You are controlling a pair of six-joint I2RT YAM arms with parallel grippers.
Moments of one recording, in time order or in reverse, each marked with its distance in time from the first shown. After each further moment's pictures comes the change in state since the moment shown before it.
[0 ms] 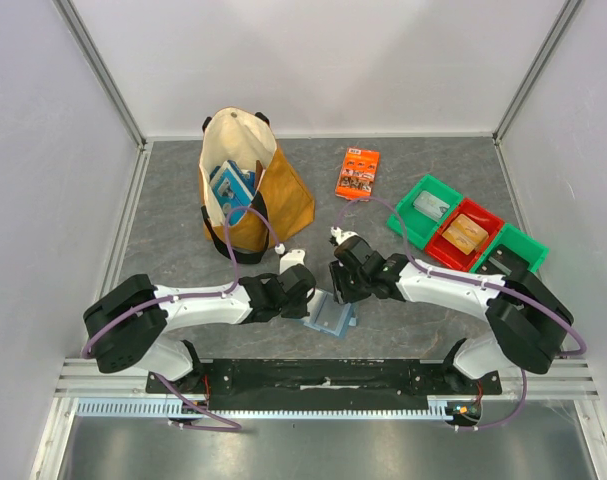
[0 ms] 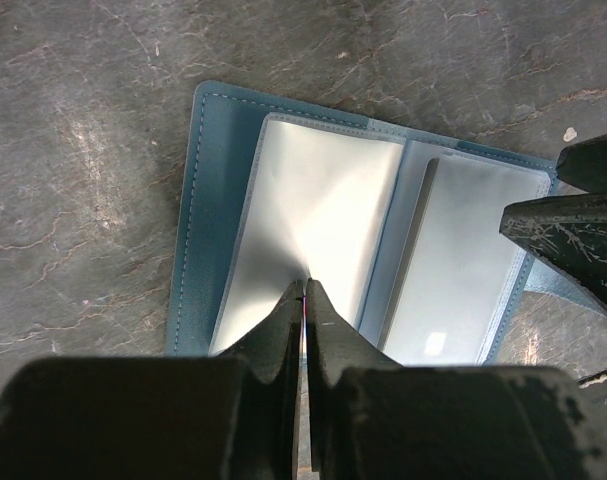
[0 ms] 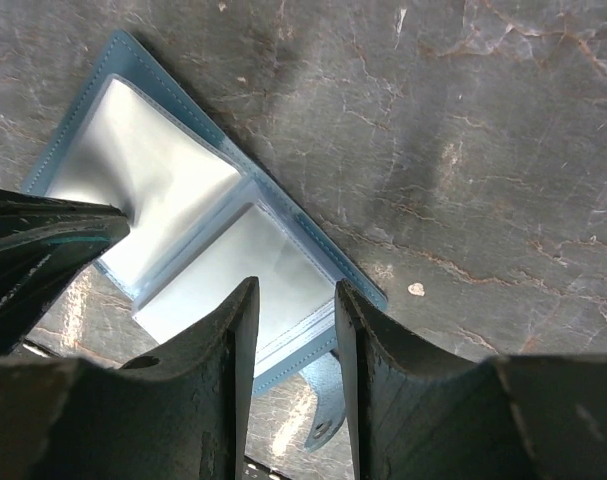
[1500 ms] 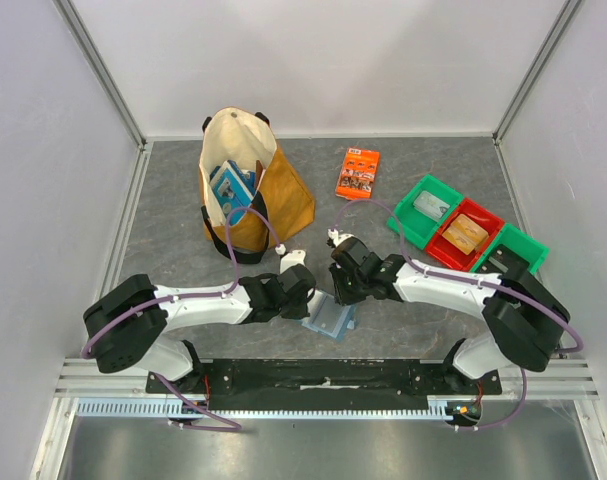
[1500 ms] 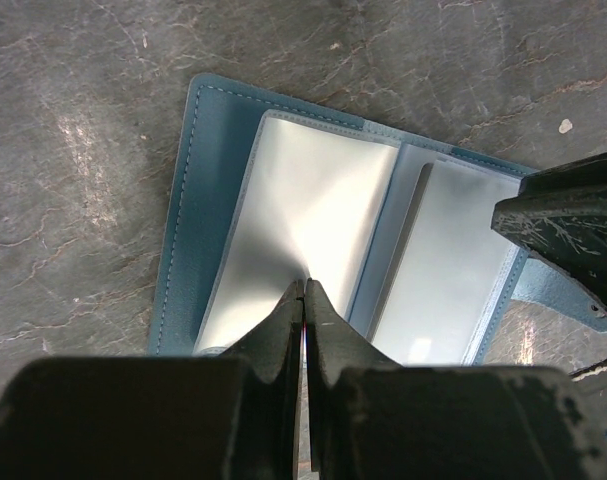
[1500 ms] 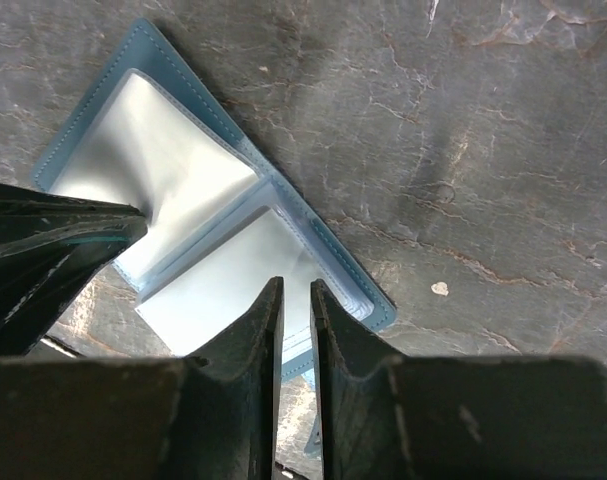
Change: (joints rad) left arm 0.000 0.000 0.000 0.001 0.018 0.000; right arm 0.017 0.025 0.013 0.000 -0.021 0.015
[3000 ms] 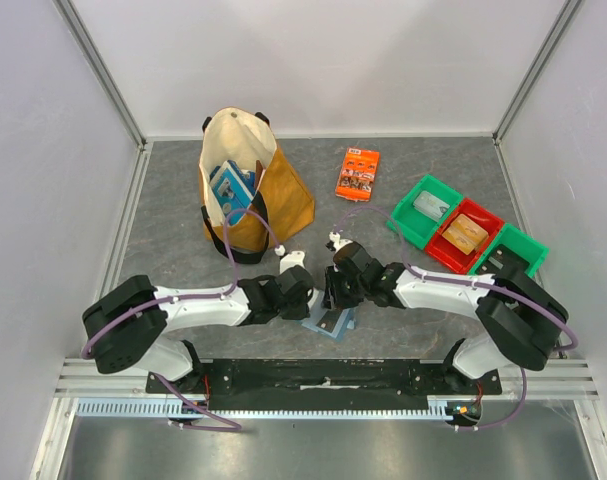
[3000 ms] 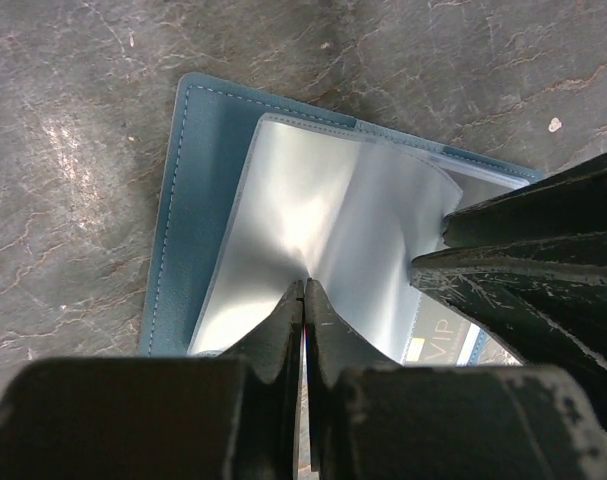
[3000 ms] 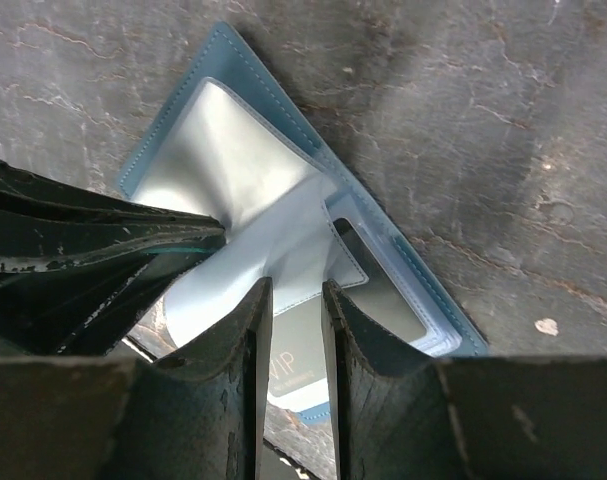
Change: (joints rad) left arm 0.000 -0.003 -0.024 0.045 0.011 -0.003; right arm 0.009 0.000 -0.084 0.184 -0.115 0.121
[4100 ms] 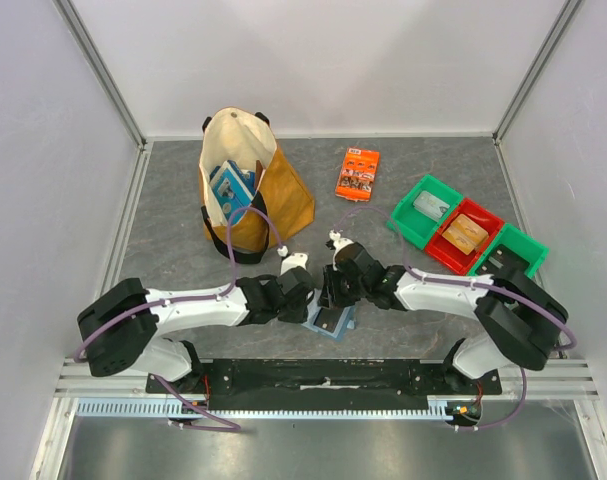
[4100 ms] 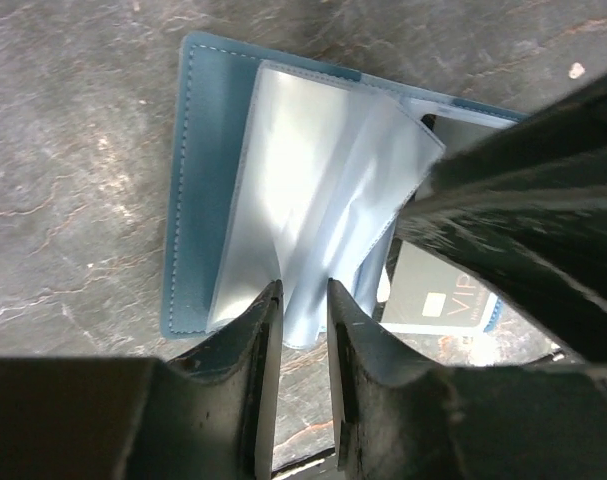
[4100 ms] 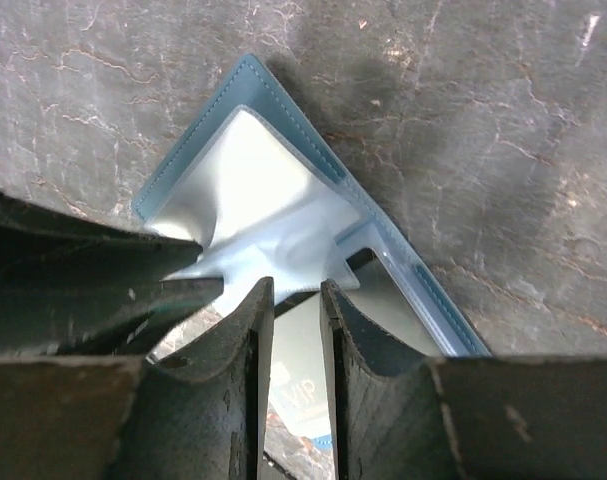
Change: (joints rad) left arm -0.023 -0.038 0.035 -0.114 0.009 0.059; right arm 0.000 0.024 -0.028 0.132 -0.014 0.011
